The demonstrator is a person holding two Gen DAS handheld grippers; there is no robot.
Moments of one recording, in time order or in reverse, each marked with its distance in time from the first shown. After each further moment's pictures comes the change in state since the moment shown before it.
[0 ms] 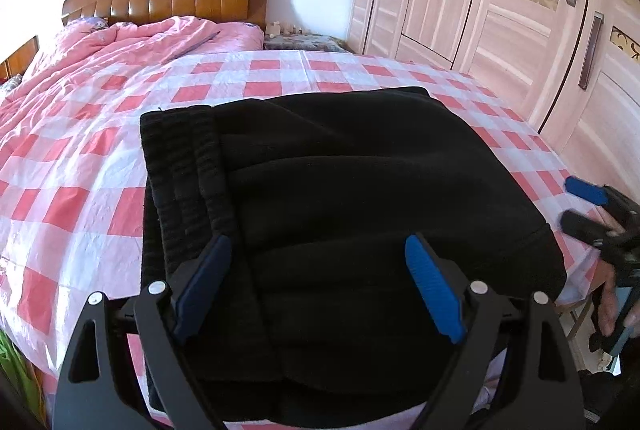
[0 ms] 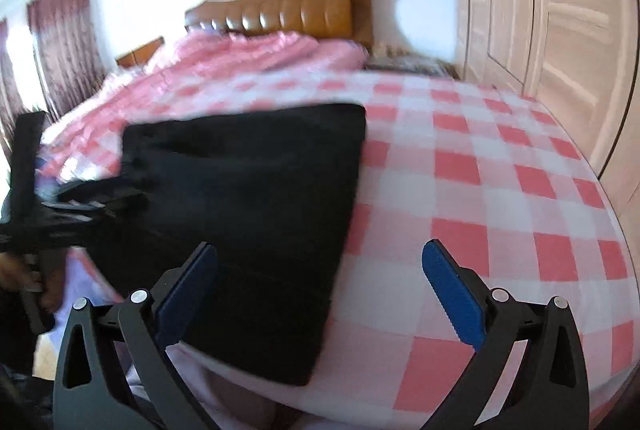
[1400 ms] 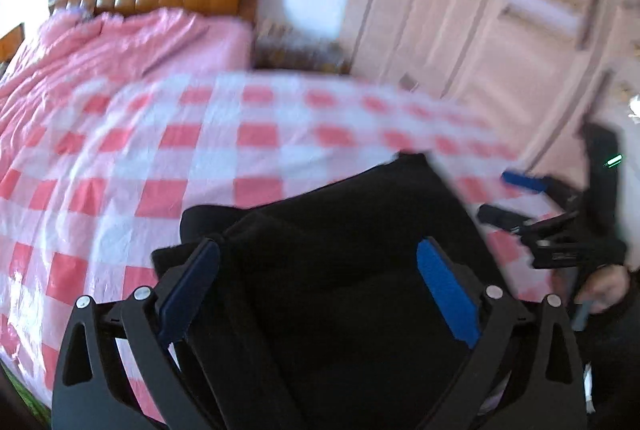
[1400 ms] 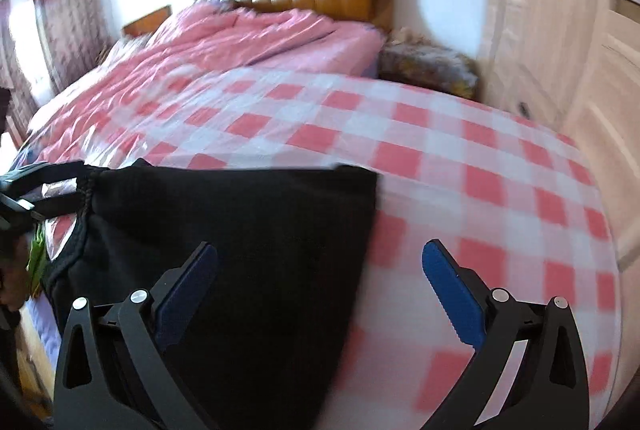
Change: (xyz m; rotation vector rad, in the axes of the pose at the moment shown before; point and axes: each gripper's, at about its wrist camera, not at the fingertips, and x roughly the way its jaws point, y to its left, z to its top) left arm 0.020 0.026 0.097 -0.039 0.079 -0.064; right arm 0.078 0.004 0.133 -0.100 0.069 0.063
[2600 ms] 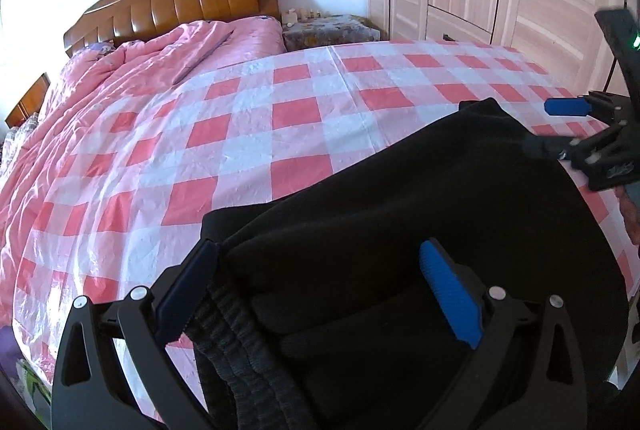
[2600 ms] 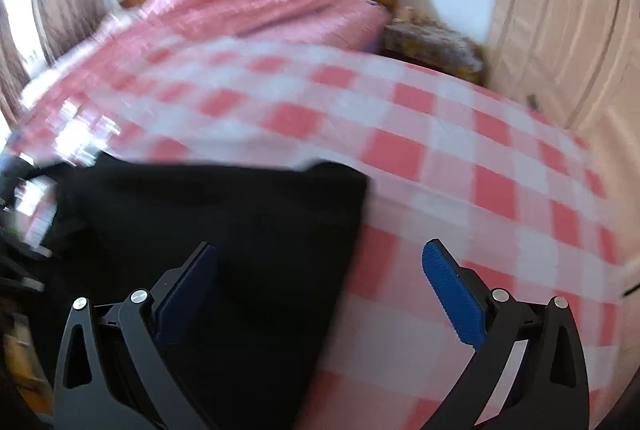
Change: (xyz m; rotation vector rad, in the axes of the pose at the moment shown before) left arm 0.047 -0.004 -0.017 0.165 0.019 0.240; right arm 0.046 -0.035 0.002 -0.018 0.086 -0.154
